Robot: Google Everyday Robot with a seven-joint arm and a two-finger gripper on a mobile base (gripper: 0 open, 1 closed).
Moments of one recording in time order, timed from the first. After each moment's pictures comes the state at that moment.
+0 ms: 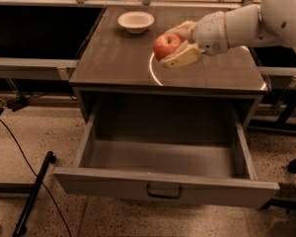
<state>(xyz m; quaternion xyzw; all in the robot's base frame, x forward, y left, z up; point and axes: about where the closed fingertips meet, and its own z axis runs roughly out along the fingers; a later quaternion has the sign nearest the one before) 0.651 -0.071 0.933 -0.59 0.60 0.23 0.49</state>
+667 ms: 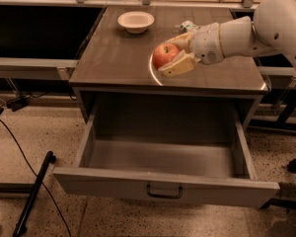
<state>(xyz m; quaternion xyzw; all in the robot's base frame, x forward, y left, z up) 0.649 -0.072 0.908 -0.57 0.62 0.24 0.48</state>
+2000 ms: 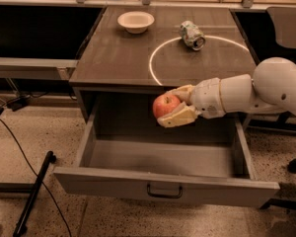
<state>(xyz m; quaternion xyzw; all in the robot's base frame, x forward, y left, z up) 0.549 -0.068 0.812 -0.52 0.68 0.29 0.43</state>
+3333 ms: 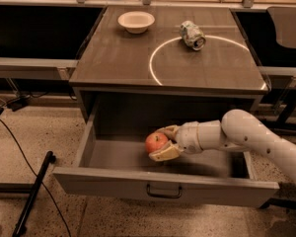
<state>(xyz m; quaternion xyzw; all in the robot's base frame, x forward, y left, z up) 0.546 -0.047 0.648 -0.51 0.69 0.31 0.40</state>
